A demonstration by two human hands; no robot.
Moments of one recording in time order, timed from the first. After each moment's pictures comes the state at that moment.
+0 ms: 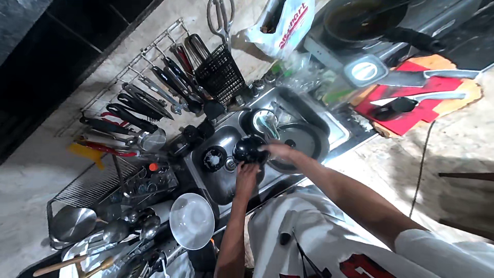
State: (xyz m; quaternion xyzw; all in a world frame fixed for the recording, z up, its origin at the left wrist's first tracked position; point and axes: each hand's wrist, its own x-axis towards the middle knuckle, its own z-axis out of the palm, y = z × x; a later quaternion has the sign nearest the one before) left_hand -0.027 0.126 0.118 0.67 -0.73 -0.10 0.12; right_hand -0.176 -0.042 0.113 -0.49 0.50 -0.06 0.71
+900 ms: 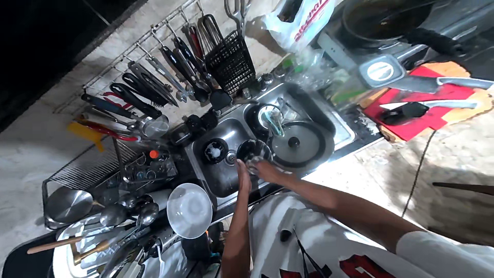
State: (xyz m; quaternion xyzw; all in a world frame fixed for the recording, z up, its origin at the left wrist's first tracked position) left_hand -0.033 0.141 0.064 0.71 -0.14 -0.45 0.53; right_hand -0.140 0.056 0.096 -0.81 0.33 0.03 0.48
